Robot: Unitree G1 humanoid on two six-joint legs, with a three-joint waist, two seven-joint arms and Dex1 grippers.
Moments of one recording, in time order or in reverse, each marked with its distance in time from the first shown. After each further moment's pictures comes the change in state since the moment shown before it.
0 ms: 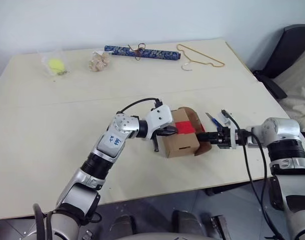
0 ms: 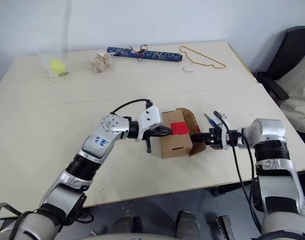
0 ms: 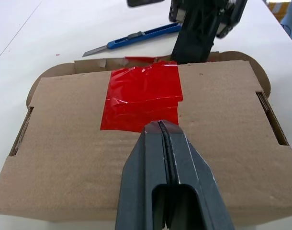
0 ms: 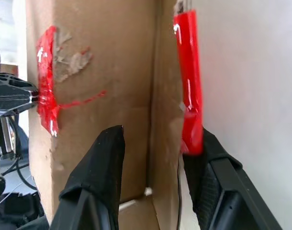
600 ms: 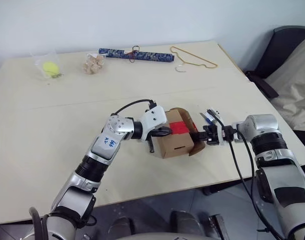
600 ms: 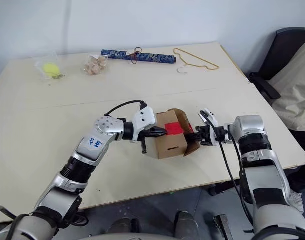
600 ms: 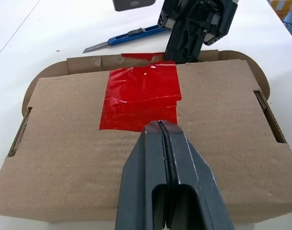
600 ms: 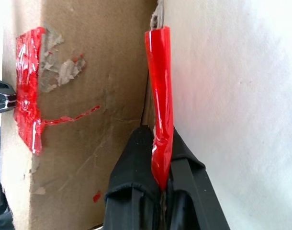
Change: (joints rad) left arm 0.027 0.029 0.013 -0.036 -0.003 0.033 0.008; right arm -0.072 0.082 0.062 0.092 -0.123 -0.130 0.030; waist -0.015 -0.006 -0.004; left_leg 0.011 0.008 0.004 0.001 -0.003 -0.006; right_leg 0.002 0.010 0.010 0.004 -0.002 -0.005
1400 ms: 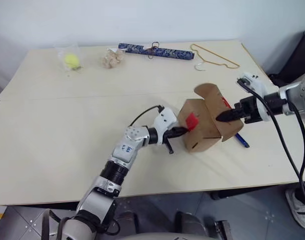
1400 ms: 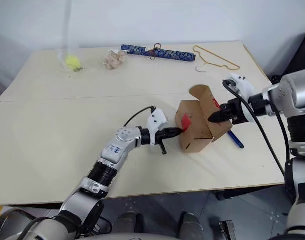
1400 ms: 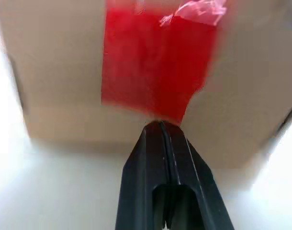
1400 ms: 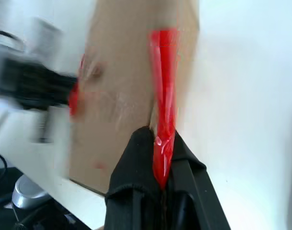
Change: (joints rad) left arm 0.012 -0.305 0.047 0.384 -0.028 -0.219 0.163; right arm -0.203 -0.398 0.156 -0.571 0.113 0.391 -0.071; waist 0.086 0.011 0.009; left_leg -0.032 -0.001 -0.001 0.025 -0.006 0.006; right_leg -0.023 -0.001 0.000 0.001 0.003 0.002
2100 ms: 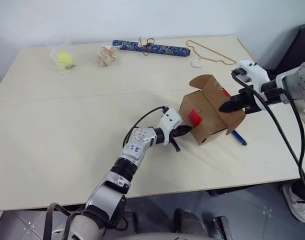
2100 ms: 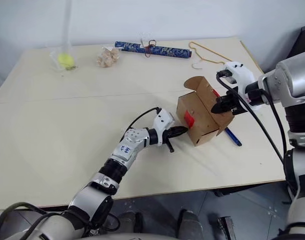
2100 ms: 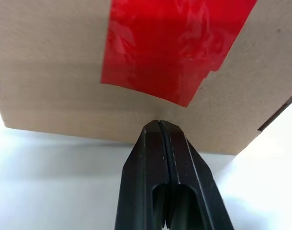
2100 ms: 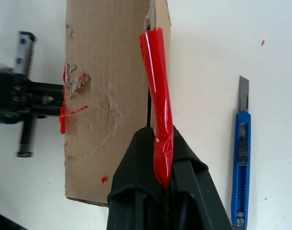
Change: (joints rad) left arm -0.081 -0.028 0.077 0.114 -0.010 -0.120 0.034; right arm -0.084 0.026 0.068 0.014 -0.026 0.002 -0.160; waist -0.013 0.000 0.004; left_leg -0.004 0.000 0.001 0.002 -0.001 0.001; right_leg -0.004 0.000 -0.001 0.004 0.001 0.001
